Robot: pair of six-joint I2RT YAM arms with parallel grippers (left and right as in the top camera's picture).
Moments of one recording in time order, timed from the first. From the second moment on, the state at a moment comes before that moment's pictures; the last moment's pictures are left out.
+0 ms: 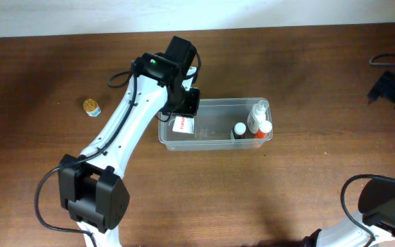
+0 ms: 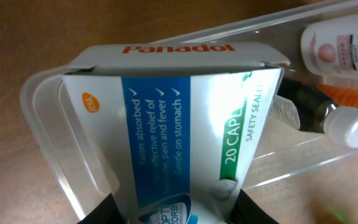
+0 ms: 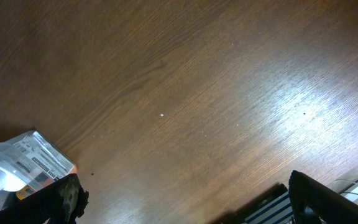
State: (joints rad) left arm -0.46 1.98 1.87 -1.25 0.12 -0.25; right arm -0.49 1.84 2.13 -1.69 0.03 0.24
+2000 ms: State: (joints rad) left arm -0.52 2.13 1.88 -1.29 0.04 -0.37; right arm -0.49 1.84 2.13 -1.69 0.03 0.24
